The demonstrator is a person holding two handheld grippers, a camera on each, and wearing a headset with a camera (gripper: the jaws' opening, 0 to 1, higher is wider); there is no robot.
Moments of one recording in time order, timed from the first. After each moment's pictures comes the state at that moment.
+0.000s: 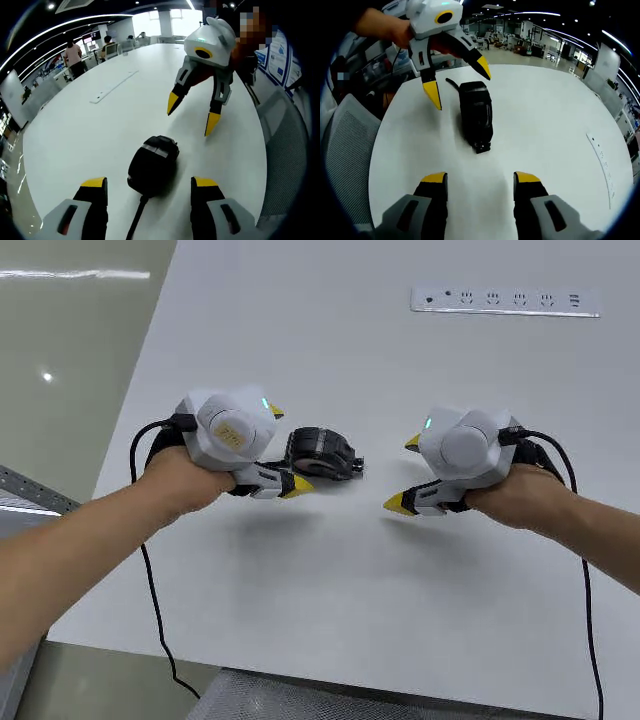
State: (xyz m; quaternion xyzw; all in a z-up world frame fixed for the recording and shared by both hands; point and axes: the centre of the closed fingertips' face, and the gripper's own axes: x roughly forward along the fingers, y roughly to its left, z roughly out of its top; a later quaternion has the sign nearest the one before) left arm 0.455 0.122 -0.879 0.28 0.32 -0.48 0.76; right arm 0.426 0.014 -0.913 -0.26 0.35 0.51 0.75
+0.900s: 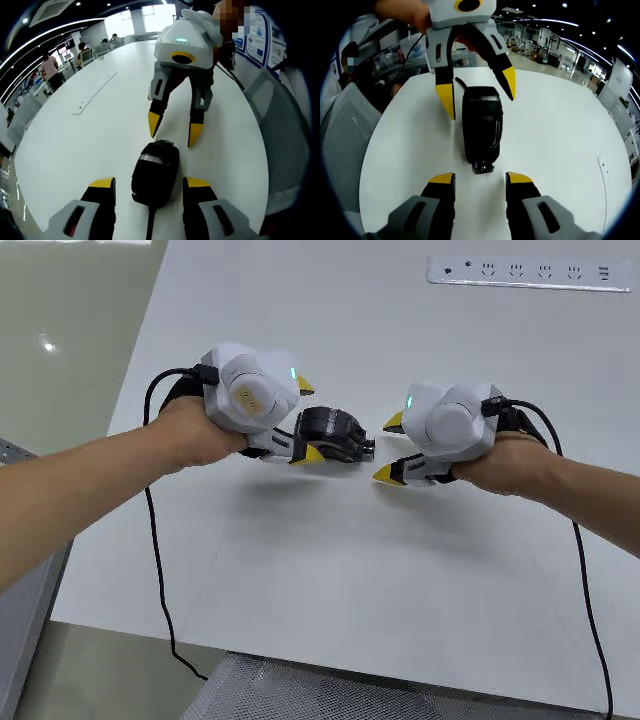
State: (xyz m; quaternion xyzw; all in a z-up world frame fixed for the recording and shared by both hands) left arm 0.463 0.108 -0.885 0.33 0.30 -0.55 0.71; right arm 0.438 0.045 -0.923 -0.29 0.32 0.55 0.71
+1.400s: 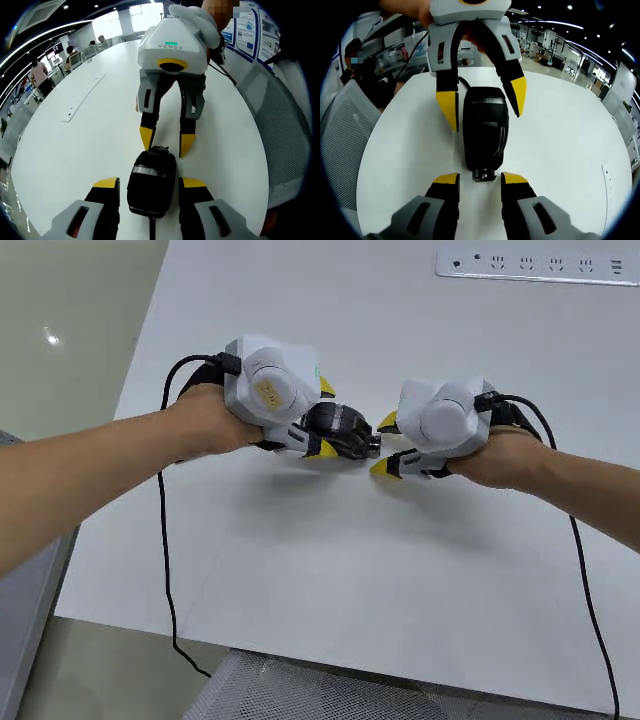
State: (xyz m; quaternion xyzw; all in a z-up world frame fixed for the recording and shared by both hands) left arm 0.459 0.089 -0.892 0.35 0.29 -0.59 0.67; right arm 0.439 0.060 -0.932 -0.29 0.31 0.57 0.70
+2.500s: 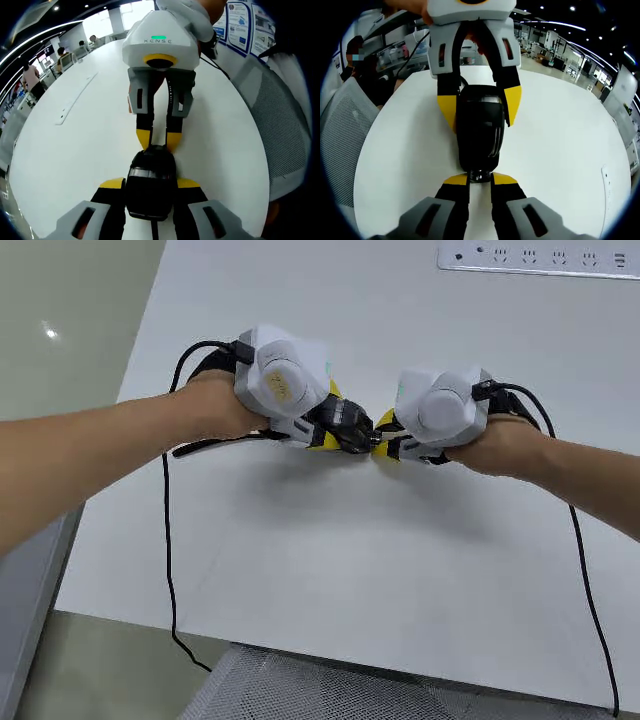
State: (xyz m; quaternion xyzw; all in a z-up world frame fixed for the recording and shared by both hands) left arm 0.459 0.086 -0.902 0.37 0.29 -0.61 0.64; right arm 0.447 0.061 -0.934 -0.30 0.30 0.58 0.70
